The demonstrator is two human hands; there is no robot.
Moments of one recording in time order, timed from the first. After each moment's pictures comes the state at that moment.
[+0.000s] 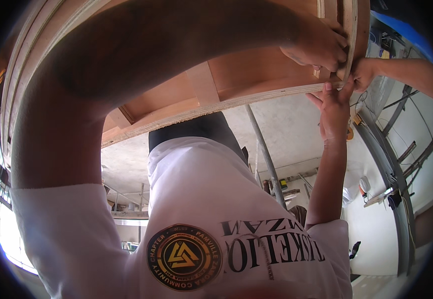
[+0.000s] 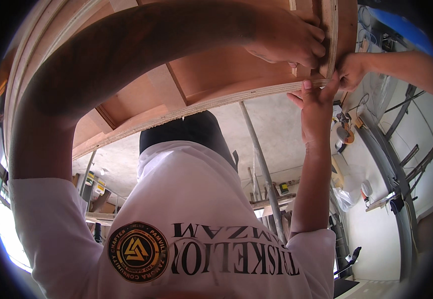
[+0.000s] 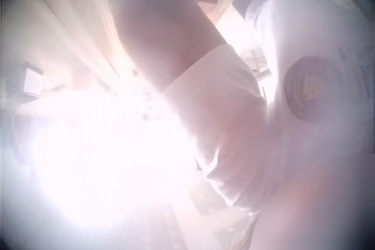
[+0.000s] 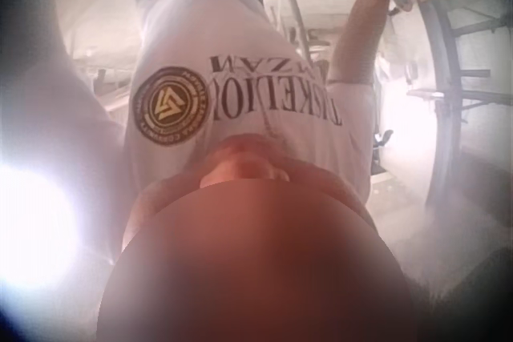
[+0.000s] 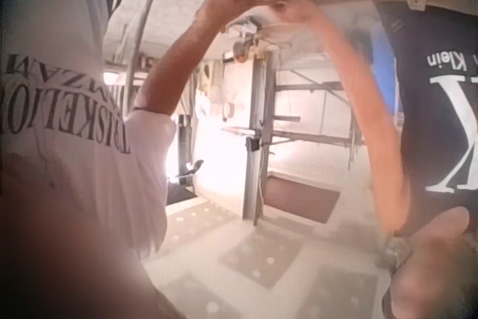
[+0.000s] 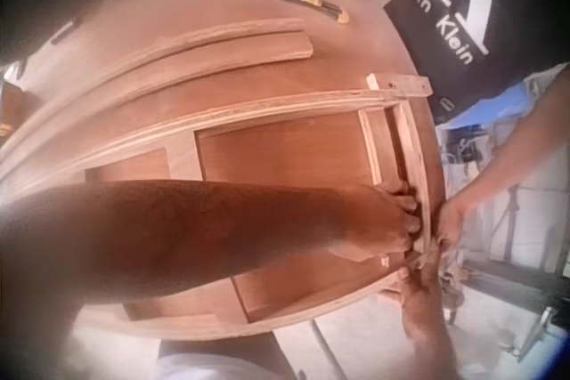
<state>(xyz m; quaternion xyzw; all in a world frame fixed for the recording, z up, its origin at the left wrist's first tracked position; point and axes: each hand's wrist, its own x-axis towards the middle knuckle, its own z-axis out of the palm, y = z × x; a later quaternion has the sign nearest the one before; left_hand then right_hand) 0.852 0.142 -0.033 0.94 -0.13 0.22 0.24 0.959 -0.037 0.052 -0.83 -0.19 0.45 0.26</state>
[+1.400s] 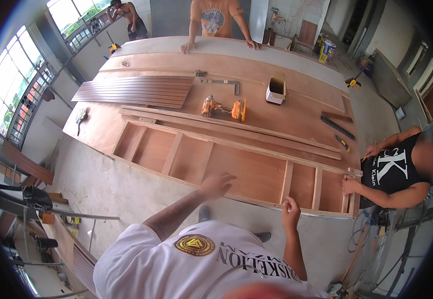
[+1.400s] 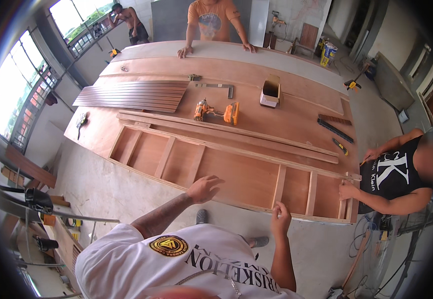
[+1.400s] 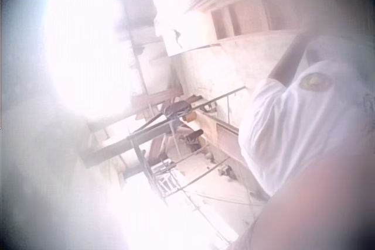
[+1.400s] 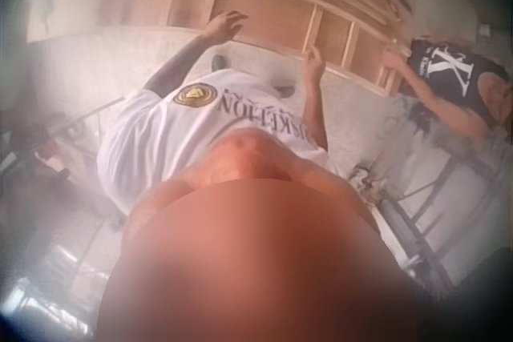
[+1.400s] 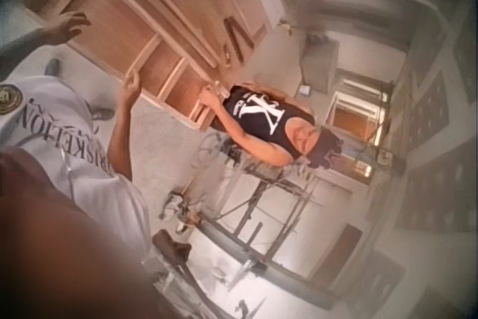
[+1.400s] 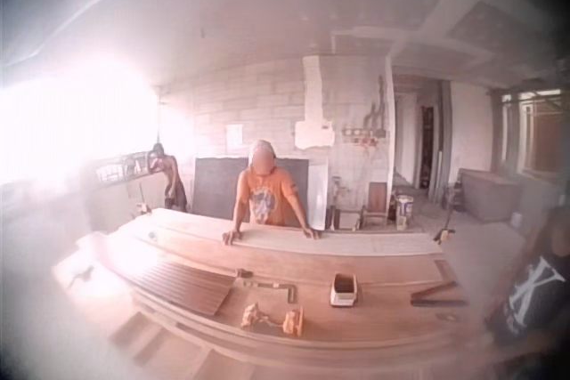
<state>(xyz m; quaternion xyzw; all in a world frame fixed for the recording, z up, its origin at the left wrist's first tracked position) 0.226 -0.083 0.096 0.74 0.56 0.22 0.30 0.598 -0.092 0.046 -0.63 -0.61 0.31 0.37</state>
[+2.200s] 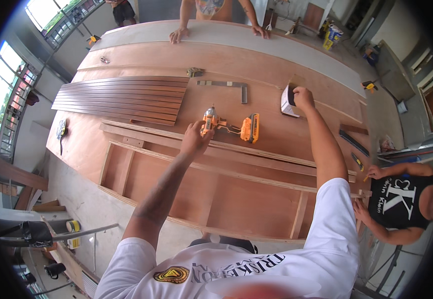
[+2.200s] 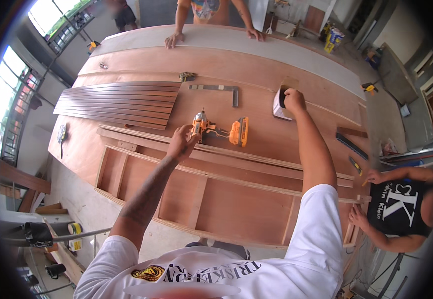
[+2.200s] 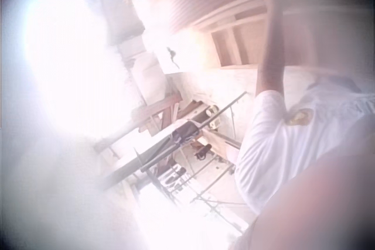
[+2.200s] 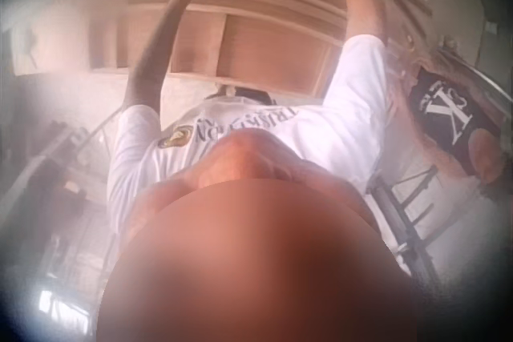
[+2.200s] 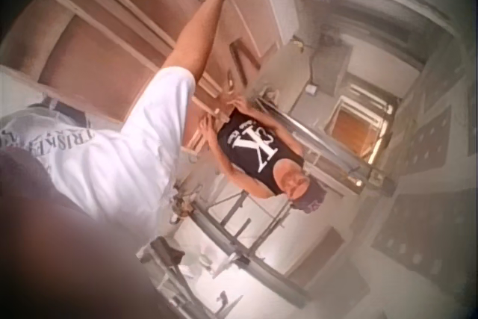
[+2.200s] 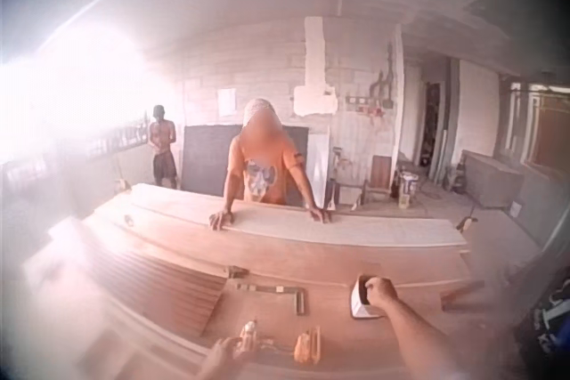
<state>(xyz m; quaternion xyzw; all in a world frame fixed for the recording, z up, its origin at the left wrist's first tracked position) 0.051 0.177 0.079 0.53 0.74 0.34 0.21 0.412 0.500 0.088 -0.60 -0.76 0.10 0.21</state>
